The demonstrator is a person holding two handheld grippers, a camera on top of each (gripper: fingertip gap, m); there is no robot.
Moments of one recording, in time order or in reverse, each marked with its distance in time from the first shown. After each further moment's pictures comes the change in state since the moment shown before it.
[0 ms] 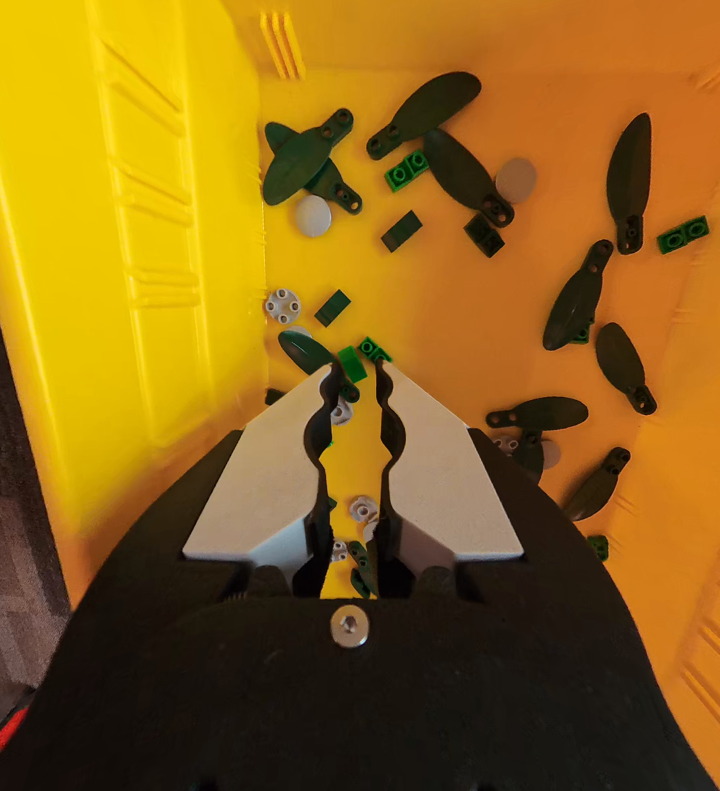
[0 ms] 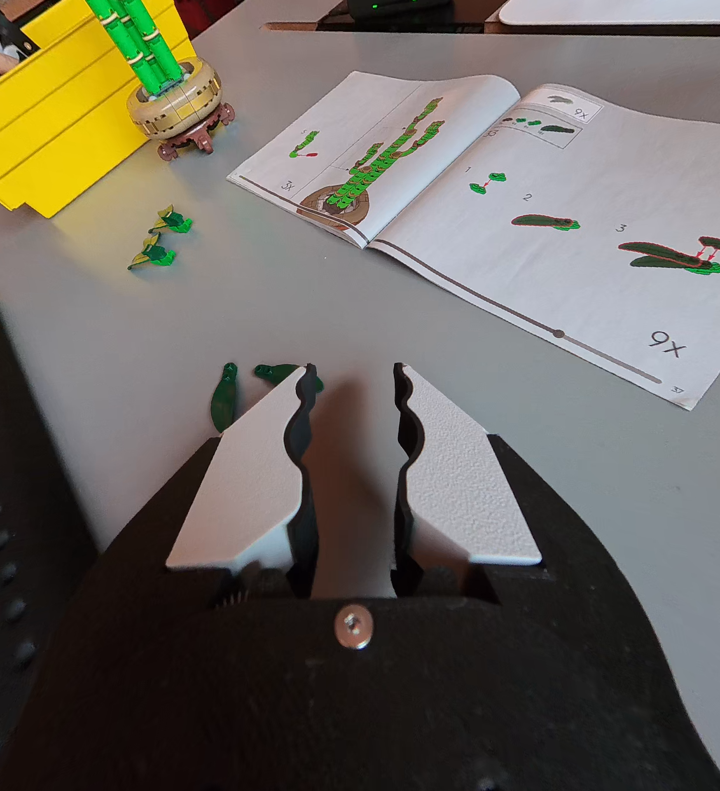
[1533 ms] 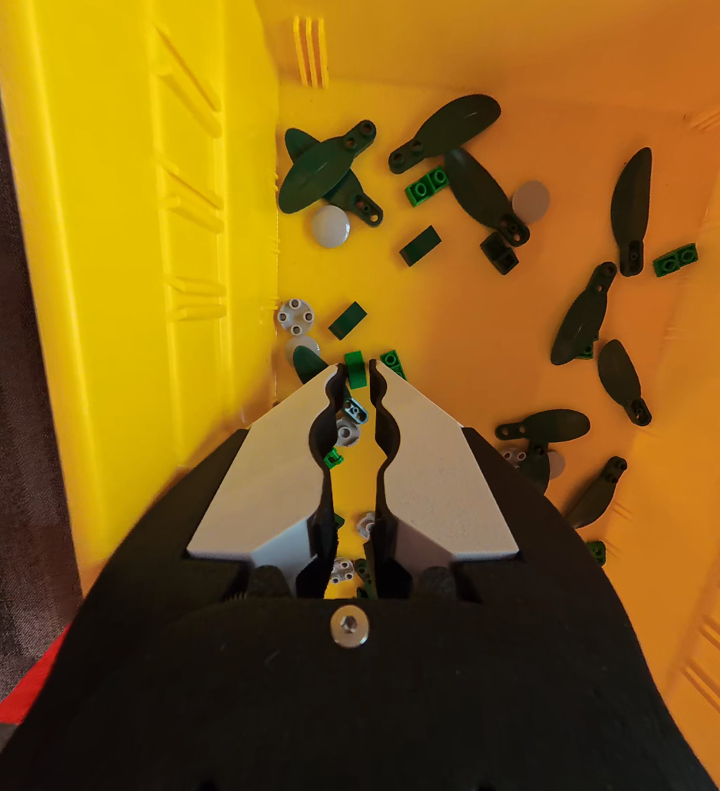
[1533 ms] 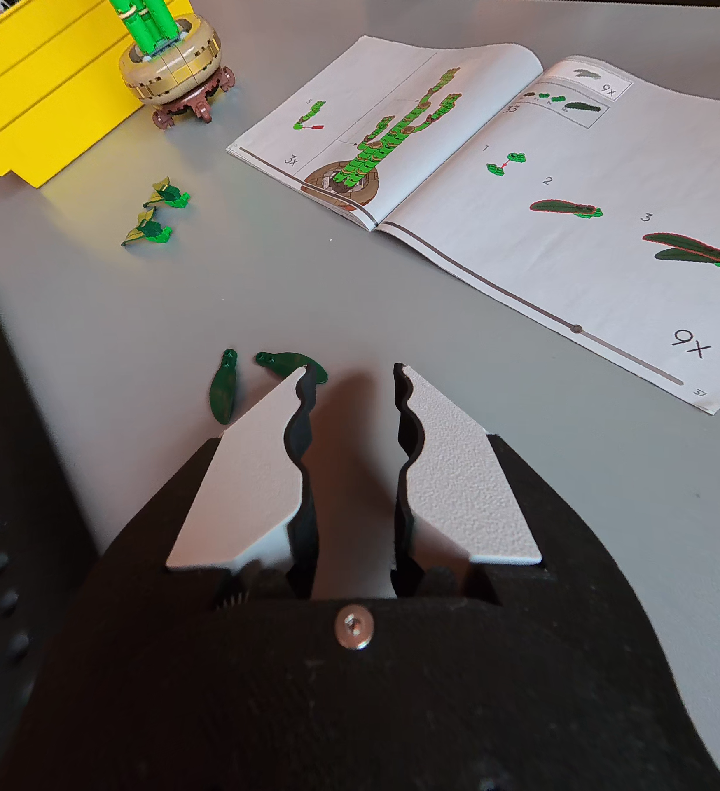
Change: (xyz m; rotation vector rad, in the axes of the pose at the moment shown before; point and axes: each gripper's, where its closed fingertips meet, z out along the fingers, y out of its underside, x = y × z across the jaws) left arm -0.006 -0.004 0.007 0.024 0.090 -0.052; right arm -0.003 0.007 0.005 -0.047 -0.006 -0.025
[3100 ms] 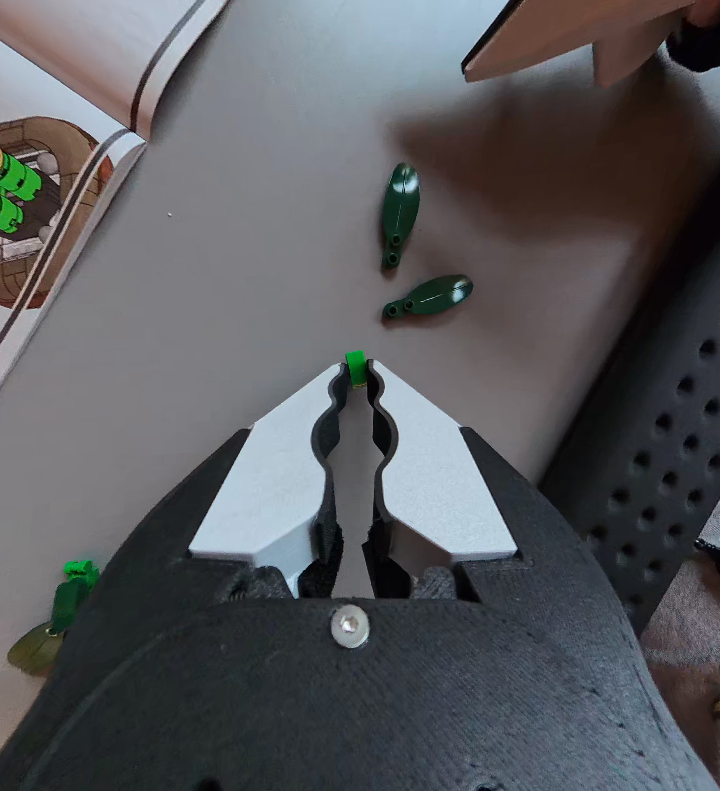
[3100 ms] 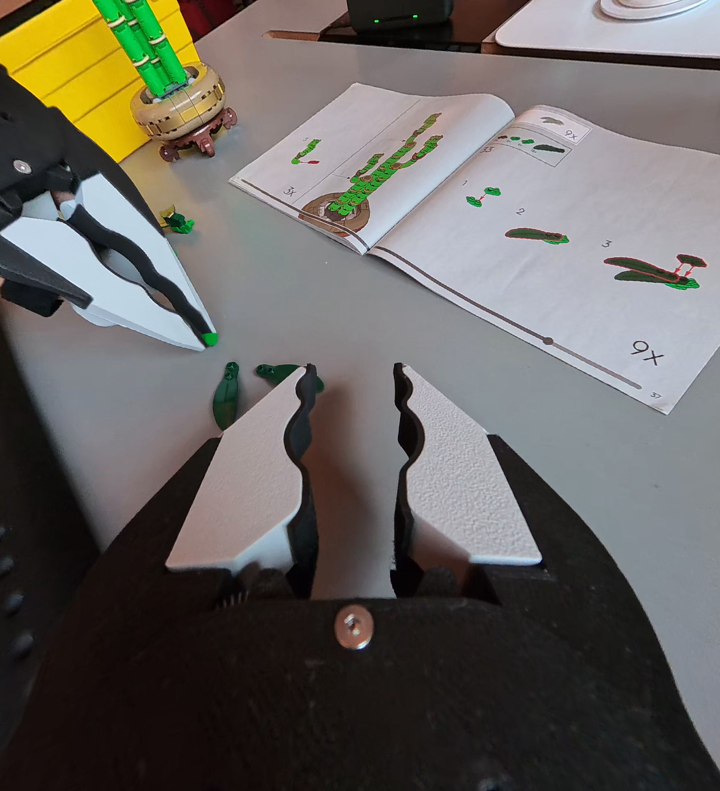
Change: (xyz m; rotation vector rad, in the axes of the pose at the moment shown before) left arm 0.496 0.164 -0.037 0.008 0.553 0.981; right arm 0.003 -0.010 -0.012 0.058 0.020 -0.005
